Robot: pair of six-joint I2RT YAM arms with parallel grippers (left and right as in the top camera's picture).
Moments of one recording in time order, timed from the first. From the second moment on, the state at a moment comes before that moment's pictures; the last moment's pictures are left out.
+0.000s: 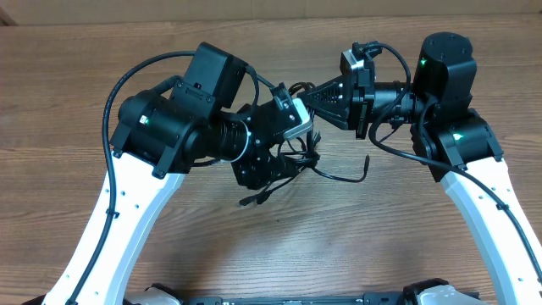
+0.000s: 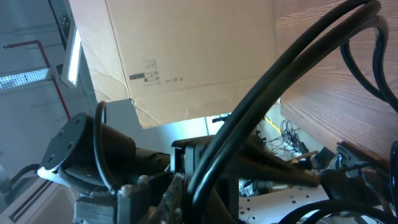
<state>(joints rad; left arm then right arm) -0.50 1.51 1.86 -1.42 0.58 0.51 0.24 1.35 1.31 -0.21 -1.22 1.46</state>
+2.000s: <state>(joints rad) -0.50 1.35 1.86 -1.26 0.28 -0.01 0.24 1.35 1.32 -0.61 -1.06 0.96</state>
